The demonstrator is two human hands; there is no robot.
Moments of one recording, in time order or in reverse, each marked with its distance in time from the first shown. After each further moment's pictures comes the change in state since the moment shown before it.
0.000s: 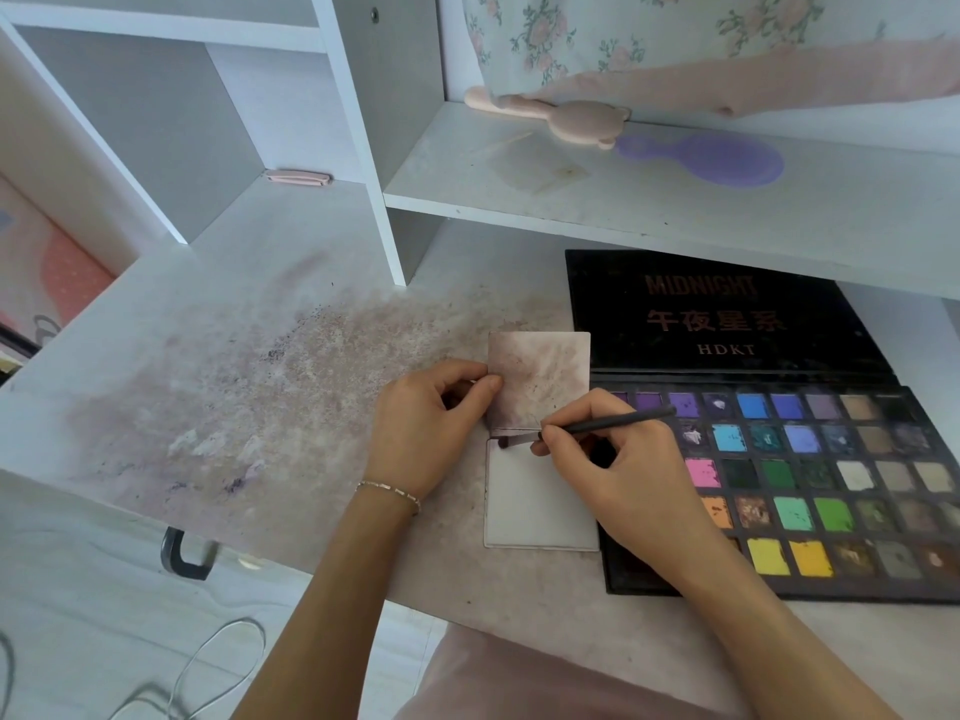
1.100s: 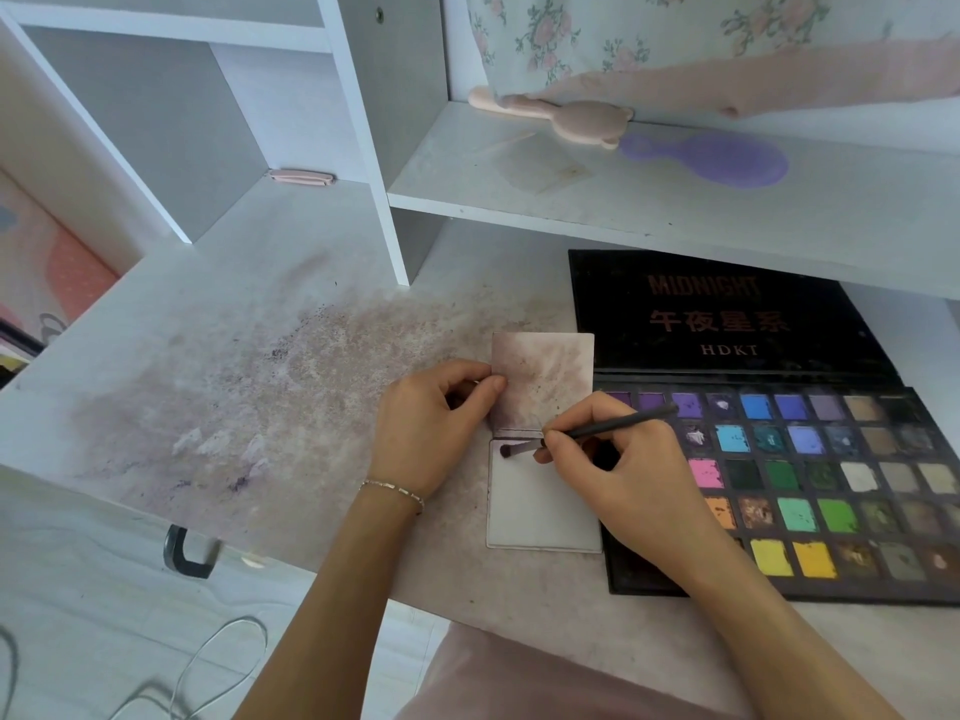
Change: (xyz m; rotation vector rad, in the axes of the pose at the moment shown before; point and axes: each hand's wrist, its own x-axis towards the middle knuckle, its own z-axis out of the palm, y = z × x) left_hand -0.001 0.002 -0.001 0.011 -0.002 0.000; right_hand 0.000 0.000 0.000 0.002 -0.027 0.020
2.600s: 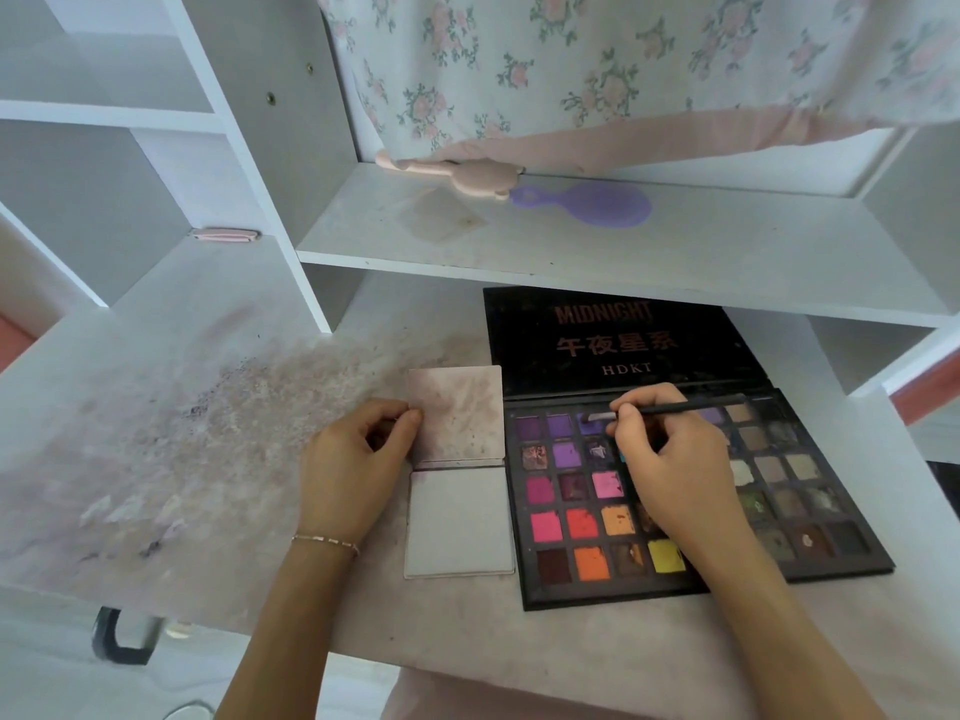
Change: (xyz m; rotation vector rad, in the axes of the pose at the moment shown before) left_hand -0.005 0.005 0.009 0.032 0.078 -0.018; right_hand -0.011 0.037 -0.072 -0.235 0.412 -0.002
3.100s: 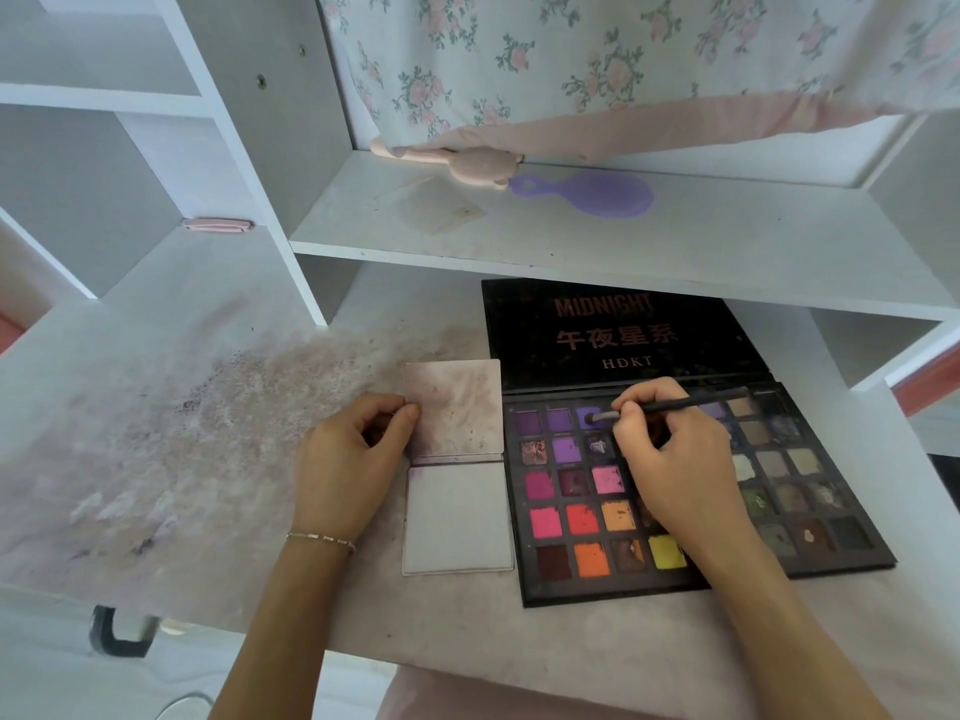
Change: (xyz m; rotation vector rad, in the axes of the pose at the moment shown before) left_hand 0.001 -0.002 0.000 0.012 0.015 0.020; right_hand 0.000 -0.004 0.000 -0.018 -0.010 -0.014
